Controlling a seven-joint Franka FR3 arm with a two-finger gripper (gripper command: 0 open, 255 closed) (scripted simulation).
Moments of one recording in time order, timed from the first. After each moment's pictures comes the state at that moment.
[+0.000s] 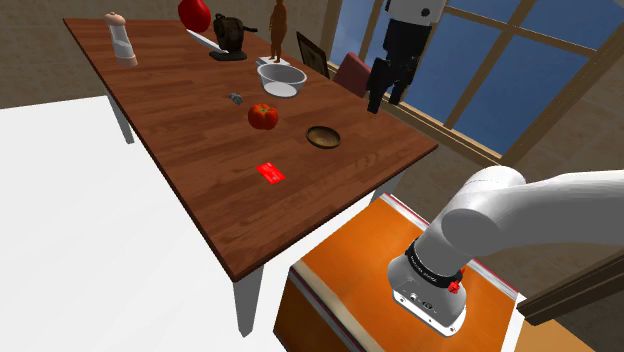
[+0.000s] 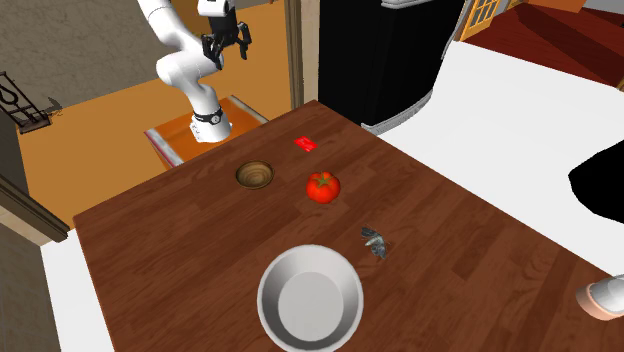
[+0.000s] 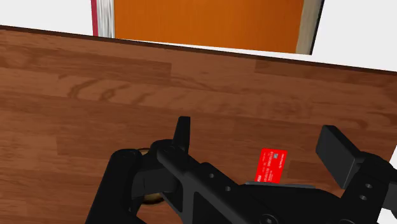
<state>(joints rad) -0.01 -0.81 0.05 -2.39 0.07 1.48 0.00</state>
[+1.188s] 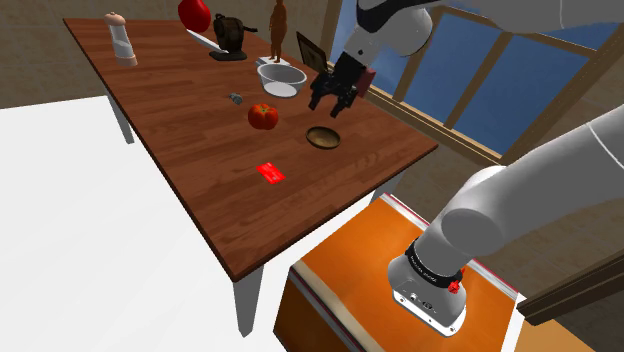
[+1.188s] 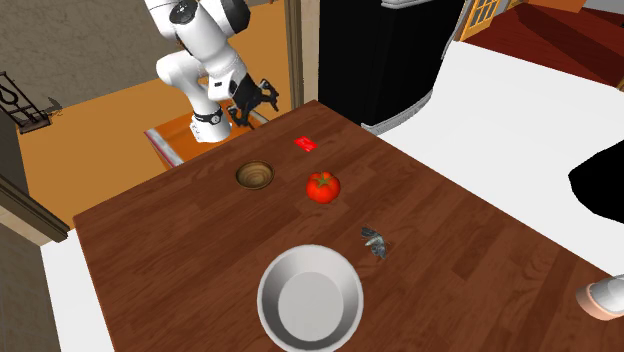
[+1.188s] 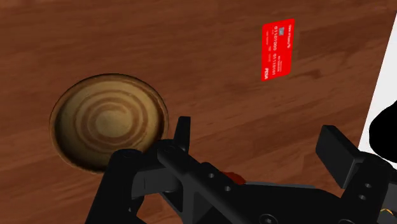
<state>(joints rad) -0.01 -0.36 -0.15 -2.41 0.40 2.07 -0.14</state>
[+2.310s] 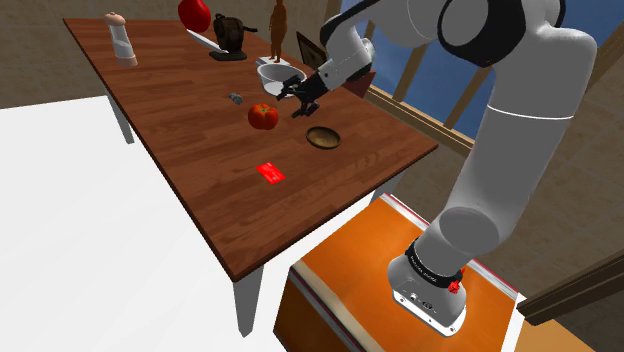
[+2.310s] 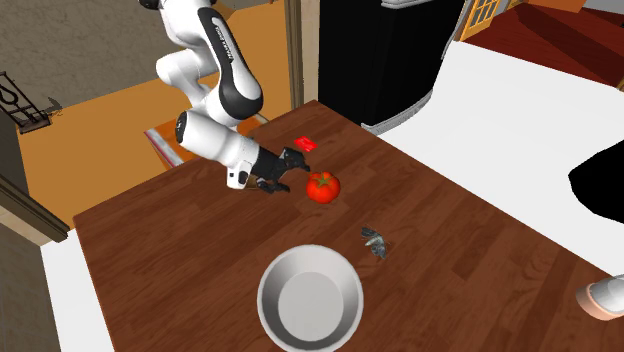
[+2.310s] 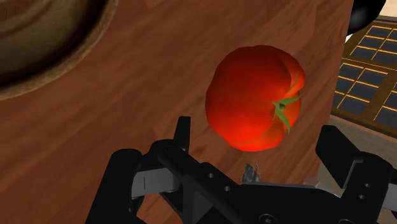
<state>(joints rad) -0.04 0.29 -0.24 -2.00 1.15 2.18 -0.53</state>
